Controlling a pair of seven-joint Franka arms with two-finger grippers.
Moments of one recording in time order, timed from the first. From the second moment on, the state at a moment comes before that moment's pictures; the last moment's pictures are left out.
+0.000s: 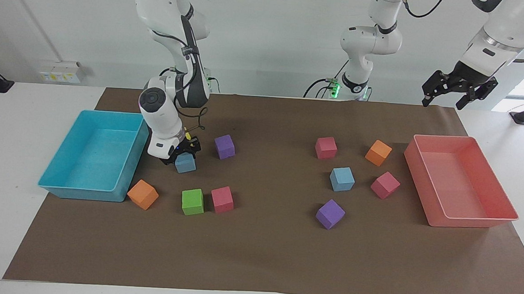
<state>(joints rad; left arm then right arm) -0.07 0.00 0.05 -1.46 -0.03 1.43 0.06 0.20 0.18 -0.06 -2.17 0.09 2.28 -0.43</state>
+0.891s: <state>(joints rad) -0.07 0.00 0.05 -1.46 -0.03 1.43 0.06 0.27 0.13 -0.06 -1.96 0.09 2.04 -0.16</state>
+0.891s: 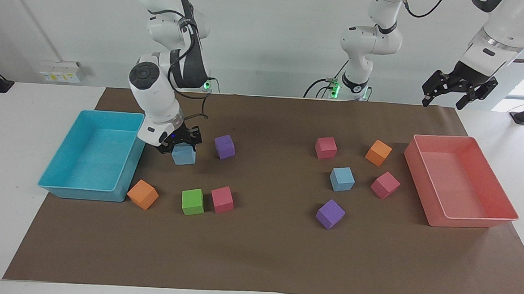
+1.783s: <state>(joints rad) -0.07 0.00 0.05 -1.46 -0.03 1.43 0.06 0.60 0.35 -0.05 -1.72 0.09 2.05 0.30</state>
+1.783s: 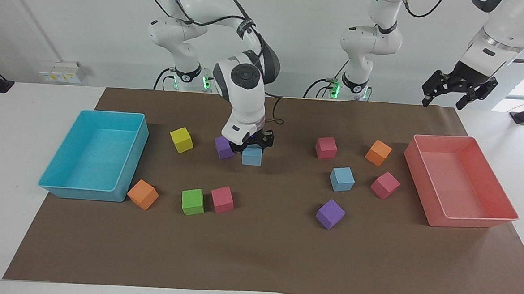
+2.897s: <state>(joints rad) -0.07 0.00 0.05 -1.46 -0.03 1.43 0.06 0.69 0.51 -0.05 -1.62 0.09 2.16 0.39</state>
